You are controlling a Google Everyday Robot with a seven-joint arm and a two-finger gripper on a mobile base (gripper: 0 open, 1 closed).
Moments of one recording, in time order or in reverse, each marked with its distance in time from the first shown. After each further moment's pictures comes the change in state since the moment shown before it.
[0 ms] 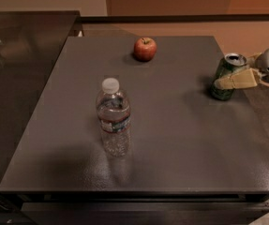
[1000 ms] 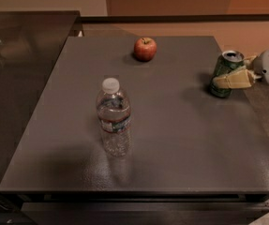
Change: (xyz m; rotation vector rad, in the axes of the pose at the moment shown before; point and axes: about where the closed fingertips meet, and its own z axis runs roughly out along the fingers) arm 0.006 -0.007 0.015 -0.016 -0.014 -0.001
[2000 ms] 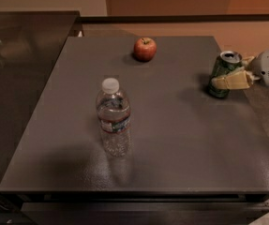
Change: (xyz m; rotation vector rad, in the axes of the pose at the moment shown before) arm -0.001 0.008 0.003 -0.022 -0.012 -0.020
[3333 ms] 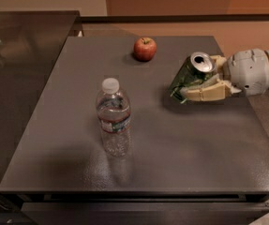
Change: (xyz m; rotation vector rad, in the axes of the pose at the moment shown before) arm -0.069 0.142 0.007 -0.365 -0.324 -0.373
